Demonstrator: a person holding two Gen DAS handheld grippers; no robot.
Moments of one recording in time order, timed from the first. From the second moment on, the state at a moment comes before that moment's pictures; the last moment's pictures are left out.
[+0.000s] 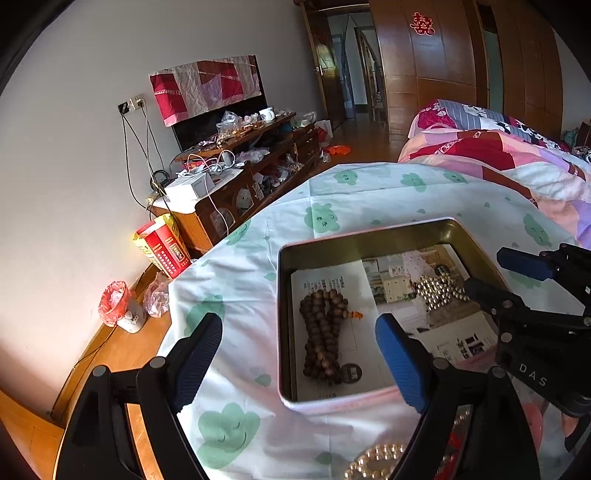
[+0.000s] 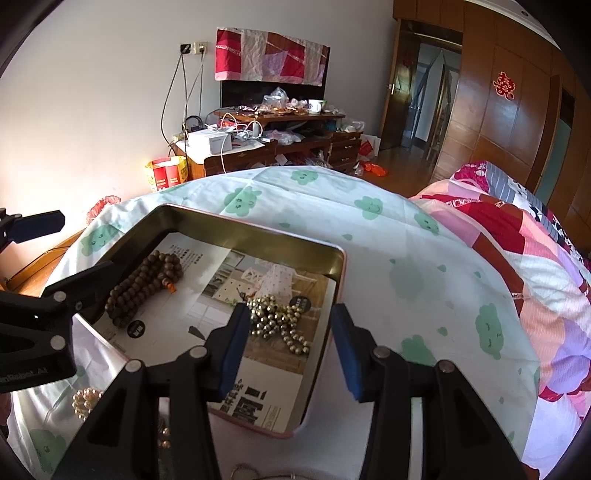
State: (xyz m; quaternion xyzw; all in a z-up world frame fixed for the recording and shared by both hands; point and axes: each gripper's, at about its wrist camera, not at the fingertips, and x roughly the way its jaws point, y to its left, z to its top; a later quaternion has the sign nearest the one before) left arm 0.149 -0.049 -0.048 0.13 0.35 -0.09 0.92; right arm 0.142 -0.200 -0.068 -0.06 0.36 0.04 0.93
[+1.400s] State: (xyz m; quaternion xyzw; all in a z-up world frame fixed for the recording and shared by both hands) left arm 0.056 -0.025 -0.086 0.09 0.39 -0.10 0.91; right arm 0.029 -0.212 -0.104 -0.03 0.39 0.08 0.92
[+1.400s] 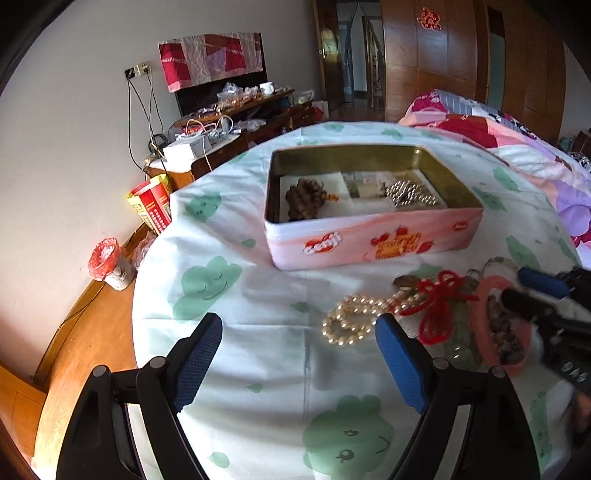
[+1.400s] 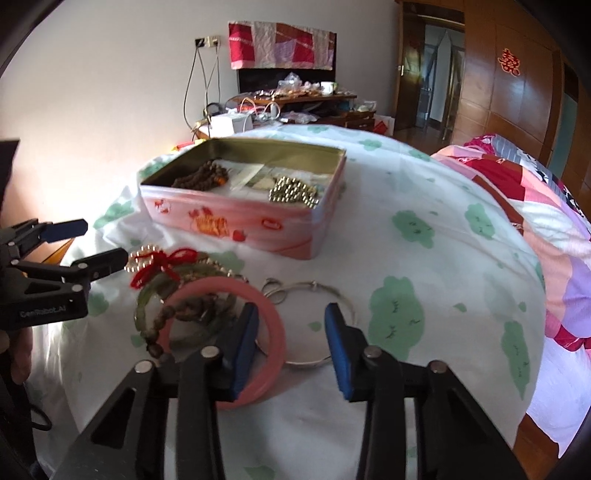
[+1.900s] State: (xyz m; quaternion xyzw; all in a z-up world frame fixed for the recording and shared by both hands) left arm 0.044 -0.062 -0.070 0.10 0.36 -0.16 0.91; right arm 0.024 -0.208 -0.110 -0.03 0.39 0.09 0.92
